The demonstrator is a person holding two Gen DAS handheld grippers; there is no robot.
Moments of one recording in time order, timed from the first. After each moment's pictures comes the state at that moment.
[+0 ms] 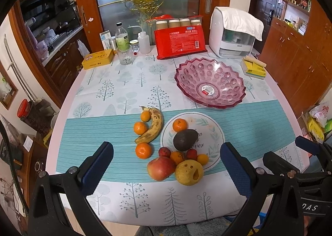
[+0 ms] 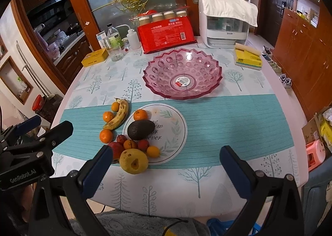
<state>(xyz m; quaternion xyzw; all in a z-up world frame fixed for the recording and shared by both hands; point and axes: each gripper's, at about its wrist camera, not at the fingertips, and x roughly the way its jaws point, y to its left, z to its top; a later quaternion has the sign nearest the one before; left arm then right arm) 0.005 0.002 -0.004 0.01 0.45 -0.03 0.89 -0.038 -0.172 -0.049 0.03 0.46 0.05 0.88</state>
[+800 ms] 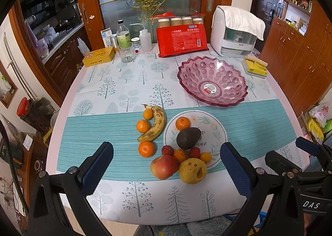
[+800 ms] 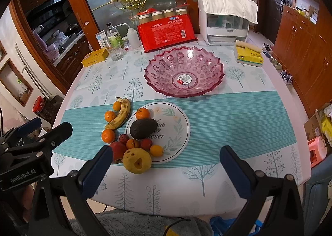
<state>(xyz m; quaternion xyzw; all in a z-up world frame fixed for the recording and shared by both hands) 0.007 0.004 -0.010 0.01 0.45 -0.02 0.89 -0.038 -0.173 -0.053 0.04 0.47 0.05 0.88</state>
